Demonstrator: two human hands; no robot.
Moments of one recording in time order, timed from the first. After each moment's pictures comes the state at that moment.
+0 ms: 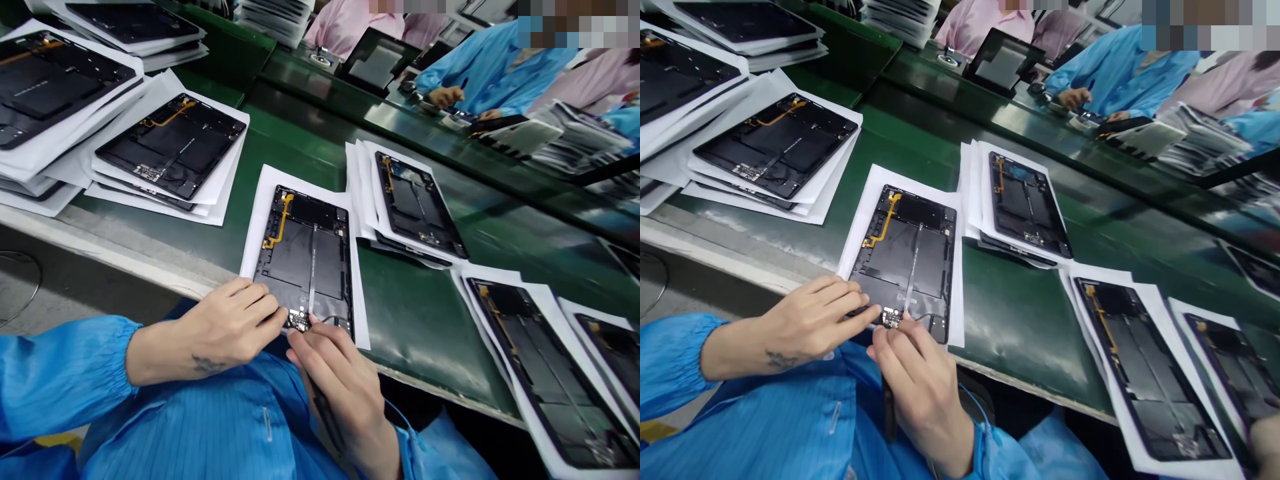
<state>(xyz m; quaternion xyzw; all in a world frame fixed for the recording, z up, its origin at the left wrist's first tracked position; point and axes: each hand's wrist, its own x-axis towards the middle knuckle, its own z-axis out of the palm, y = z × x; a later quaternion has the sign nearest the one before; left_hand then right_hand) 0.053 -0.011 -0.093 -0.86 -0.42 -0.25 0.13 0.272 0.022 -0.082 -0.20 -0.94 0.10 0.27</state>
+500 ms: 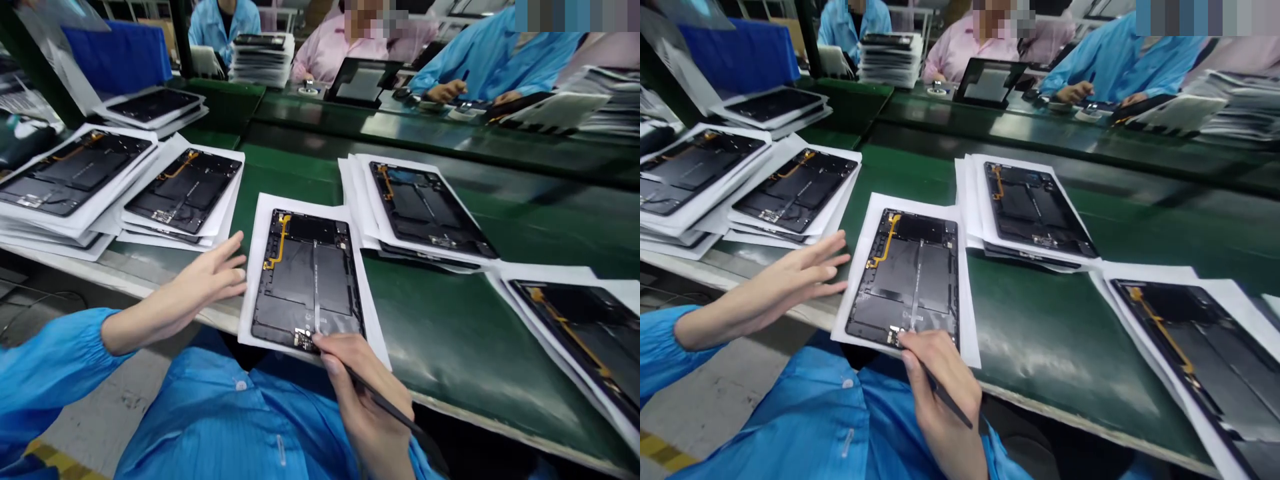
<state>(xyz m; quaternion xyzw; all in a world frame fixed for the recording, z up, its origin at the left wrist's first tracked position) 0.011 0.015 -0.051 -0.41 -0.60 -0.44 -0.53 0.274 0.023 -0.104 -0.32 -0.78 0.29 0.45</state>
